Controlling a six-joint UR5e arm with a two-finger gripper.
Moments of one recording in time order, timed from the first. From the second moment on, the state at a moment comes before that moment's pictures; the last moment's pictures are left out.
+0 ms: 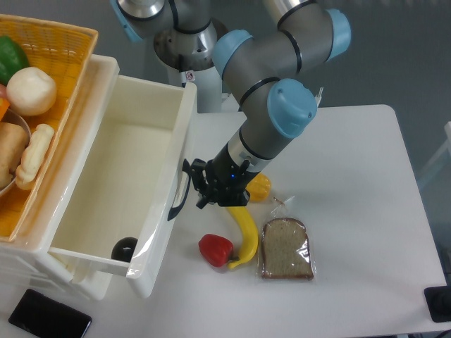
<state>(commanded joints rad) 2.51 -1.88 -1.53 -1.52 1.03 0.95</state>
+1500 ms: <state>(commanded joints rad) 2.47 -1.87 -1.53 -1.58 1.00 0.94</state>
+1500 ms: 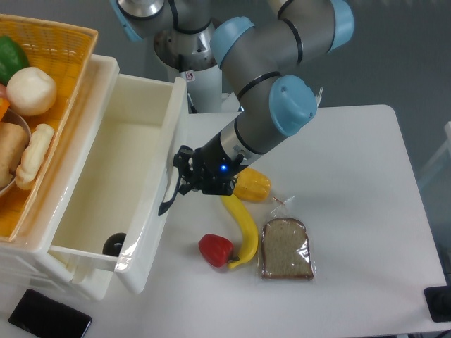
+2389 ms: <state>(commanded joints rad) 2.34 -1.86 -1.54 -1.58 1.00 0.85</state>
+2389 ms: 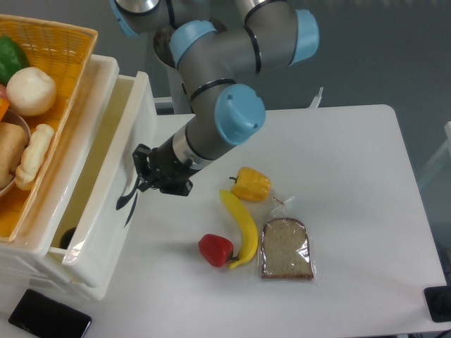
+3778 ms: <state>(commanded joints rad) 2.43 -1.88 -1.54 -1.40 1.01 0.86</state>
